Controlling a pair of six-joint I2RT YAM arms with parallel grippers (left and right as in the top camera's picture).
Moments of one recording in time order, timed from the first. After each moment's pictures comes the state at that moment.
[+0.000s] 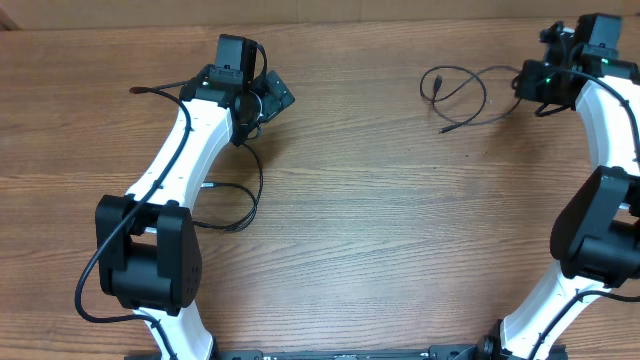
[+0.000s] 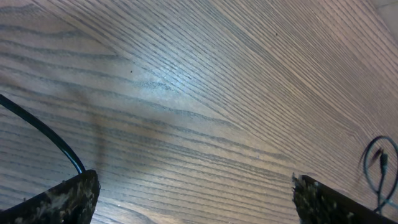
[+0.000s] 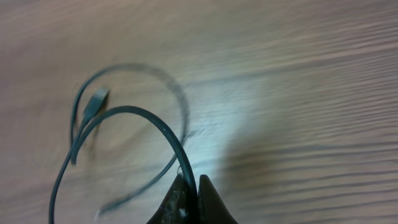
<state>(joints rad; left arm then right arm) -0.20 1.93 1.56 -0.68 0.08 -0.83 -0.28 2.06 1.75 -0.69 -0.20 -0.03</state>
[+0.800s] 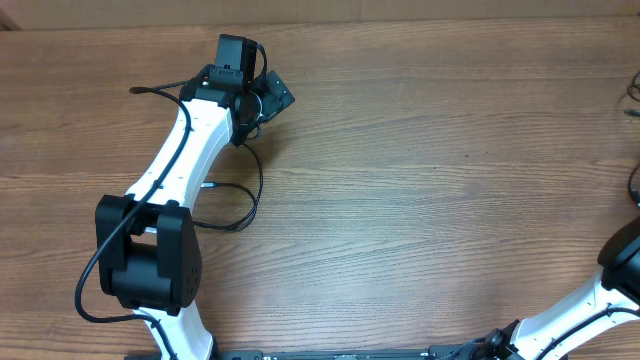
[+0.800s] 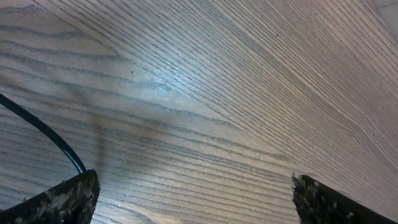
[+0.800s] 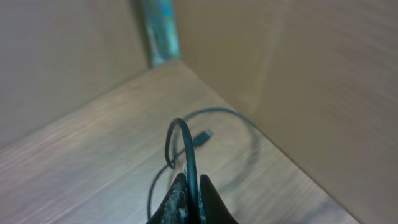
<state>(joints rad) -0.20 1.93 1.56 -0.68 0.08 -0.83 -0.69 2.06 1.75 -0.22 -0.06 0.02</state>
